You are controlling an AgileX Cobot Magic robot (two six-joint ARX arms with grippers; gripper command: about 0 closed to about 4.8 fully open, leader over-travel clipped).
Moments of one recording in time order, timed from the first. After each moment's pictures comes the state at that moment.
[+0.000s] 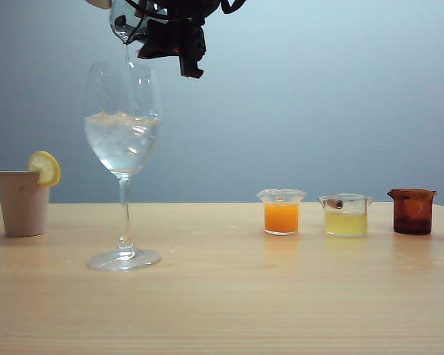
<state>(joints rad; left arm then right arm) -0.35 0.71 0.85 -0.26 0.27 -0.08 0.87 1.64 1.24 0.27 0.11 -1.53</state>
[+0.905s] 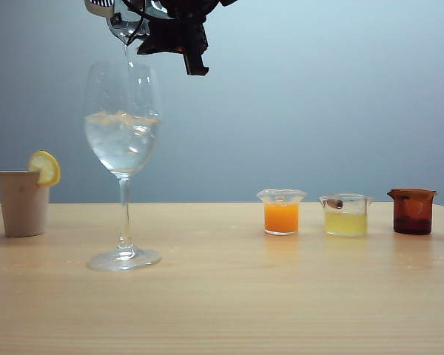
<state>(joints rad) -0.35 0.71 0.85 -0.26 0.29 -0.08 0.88 1.64 1.24 0.29 0.11 -1.68</state>
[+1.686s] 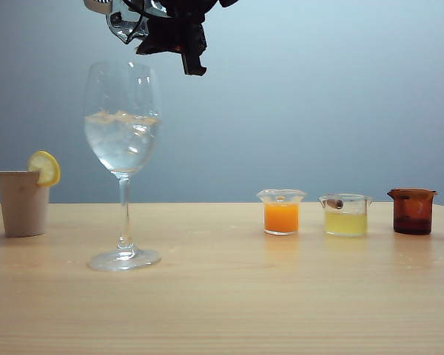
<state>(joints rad) -0.35 0.71 0.85 -0.26 0.29 -0.08 0.88 1.64 1.24 0.29 0.11 -1.63</state>
